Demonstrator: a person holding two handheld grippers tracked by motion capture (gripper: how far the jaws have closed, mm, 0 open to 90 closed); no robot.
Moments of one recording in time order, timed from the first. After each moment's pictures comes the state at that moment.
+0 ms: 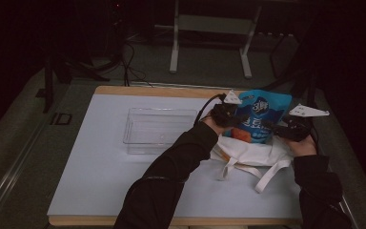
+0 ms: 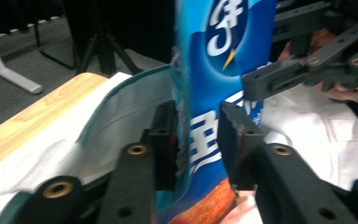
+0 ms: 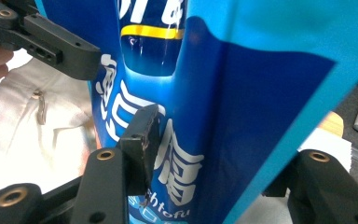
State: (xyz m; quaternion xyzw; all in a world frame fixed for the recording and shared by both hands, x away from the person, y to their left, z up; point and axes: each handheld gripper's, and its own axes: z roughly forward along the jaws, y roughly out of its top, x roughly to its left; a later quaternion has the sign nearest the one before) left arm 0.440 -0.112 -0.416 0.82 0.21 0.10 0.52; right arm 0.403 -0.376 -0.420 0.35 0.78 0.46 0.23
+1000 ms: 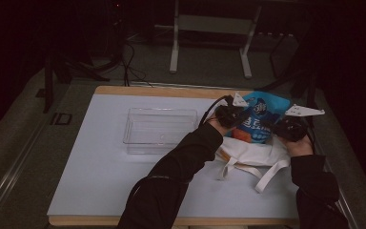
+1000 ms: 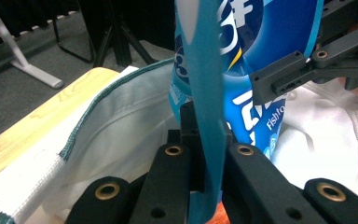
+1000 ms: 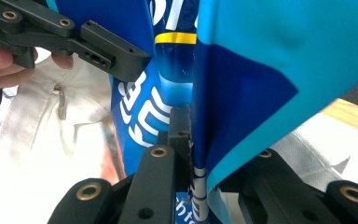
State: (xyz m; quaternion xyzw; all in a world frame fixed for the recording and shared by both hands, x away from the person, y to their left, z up) left arm 0.436 -0.126 -0.416 0.83 0.22 0.13 0.49; right arm 0.402 -0.366 -0.420 0.35 0.79 0.46 0.20
